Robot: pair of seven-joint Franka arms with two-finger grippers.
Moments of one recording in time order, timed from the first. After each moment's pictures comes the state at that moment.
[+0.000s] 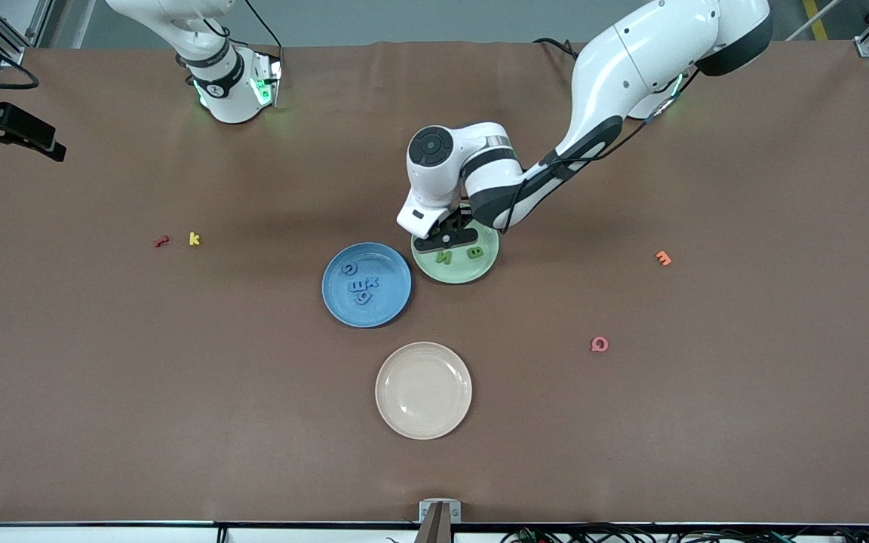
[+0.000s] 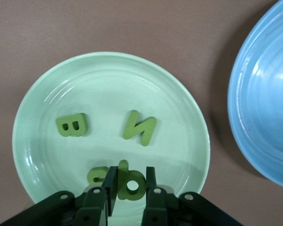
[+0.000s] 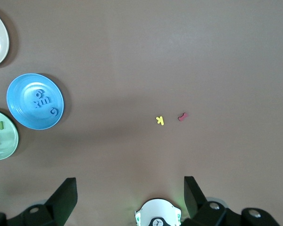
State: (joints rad) left arm -0.25 0.82 -0.79 -1.67 0.67 2.15 -1.46; right arm -0.02 -0.04 0.00 -1.47 0.04 1.31 0.09
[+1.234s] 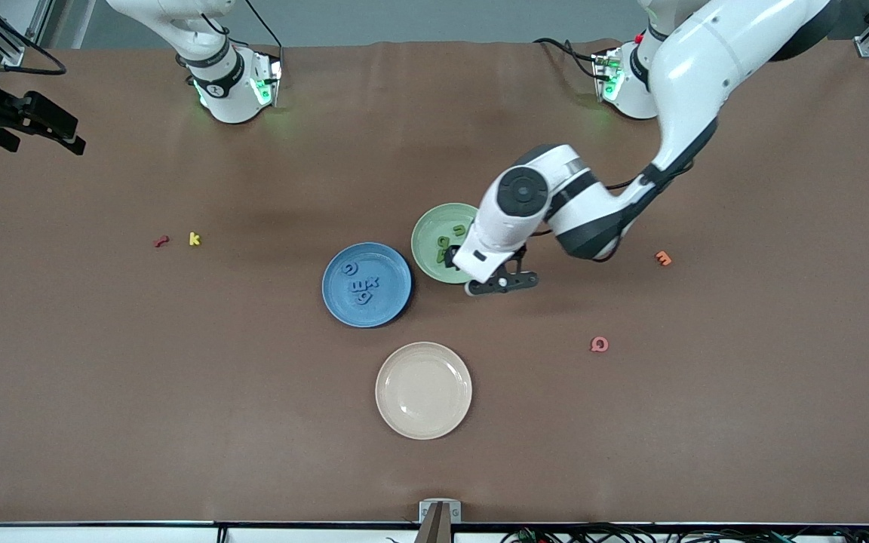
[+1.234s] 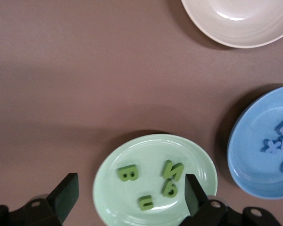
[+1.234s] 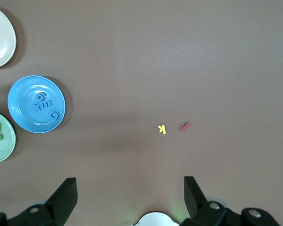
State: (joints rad) left arm 0.07 0.64 -0.85 -1.71 0.36 2.14 -0.97; right arm -0.05 -0.17 0.05 -1.65 0.03 1.45 0.06
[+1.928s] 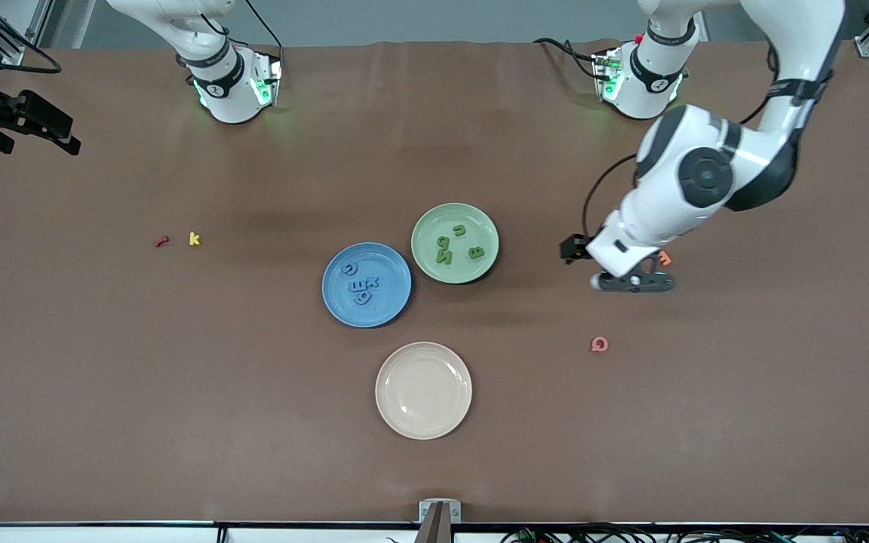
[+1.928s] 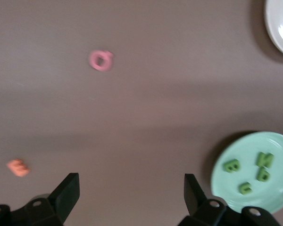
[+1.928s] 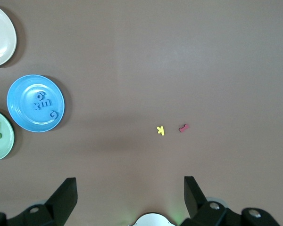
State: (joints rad) left arm 0.24 0.21 -0.60 -1.97 0.01 2.13 -0.34; right arm -0.06 -0.17 0.05 -1.65 0.03 1.44 0.04
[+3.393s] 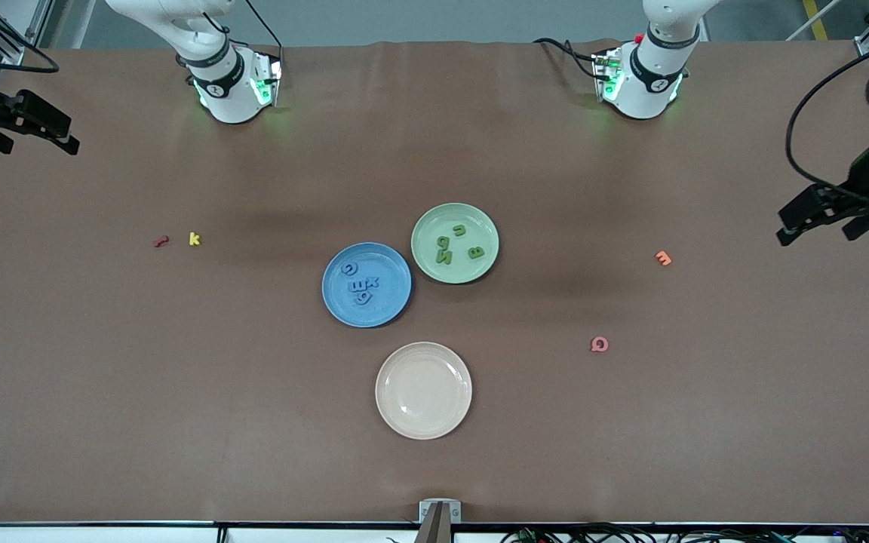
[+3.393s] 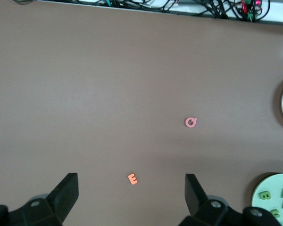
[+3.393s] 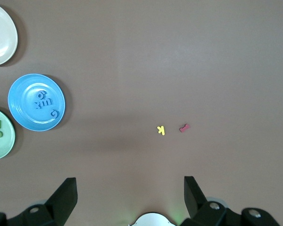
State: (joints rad) left arm 0.58 -0.02 -0.59 -1.65 -0.03 1.81 -0.10; right arm -0.01 -0.17 0.00 -1.65 0.03 1.44 0.03
